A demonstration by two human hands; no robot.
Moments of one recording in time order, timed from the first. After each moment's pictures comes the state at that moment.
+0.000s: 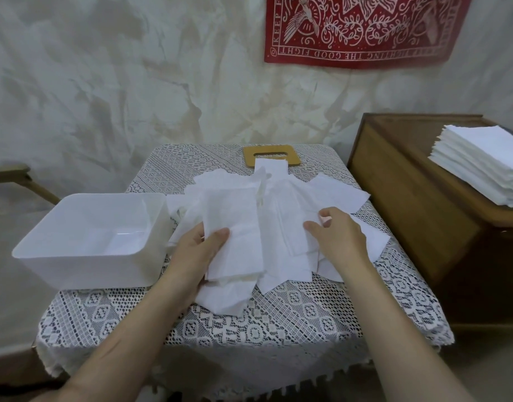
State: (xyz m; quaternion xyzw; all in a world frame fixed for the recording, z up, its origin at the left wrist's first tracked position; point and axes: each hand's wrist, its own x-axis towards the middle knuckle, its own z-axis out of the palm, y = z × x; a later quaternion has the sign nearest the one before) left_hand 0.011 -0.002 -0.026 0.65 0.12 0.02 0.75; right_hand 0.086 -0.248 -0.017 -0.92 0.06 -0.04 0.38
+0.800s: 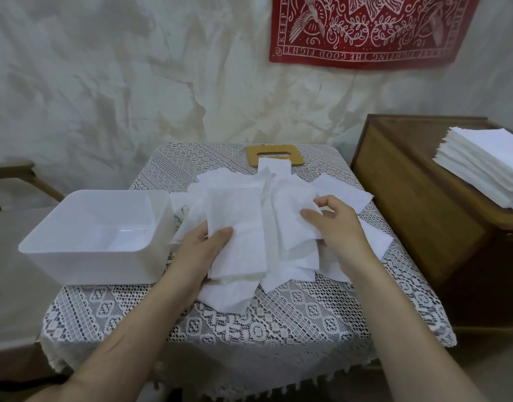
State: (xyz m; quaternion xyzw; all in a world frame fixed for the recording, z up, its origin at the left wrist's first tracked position) left_hand 0.011 0.001 -0.030 0.66 0.11 0.02 0.75; right_hand 0.077 -0.236 0.000 -0.72 -0.01 0.01 0.69
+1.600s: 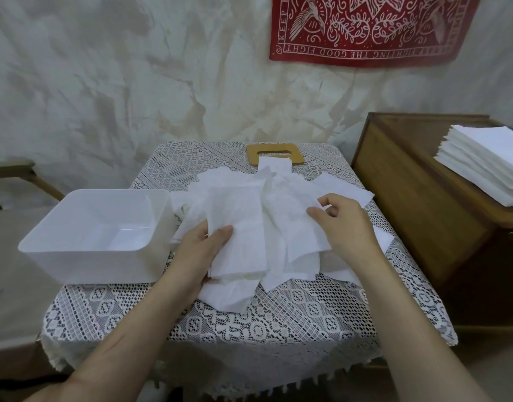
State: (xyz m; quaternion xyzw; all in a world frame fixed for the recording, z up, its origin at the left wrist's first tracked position) left_hand 0.011 0.001 -0.030 0.64 0.11 0.01 0.76; right_hand 0.079 -0.248 0.005 -0.88 -0.05 -0.09 0.46
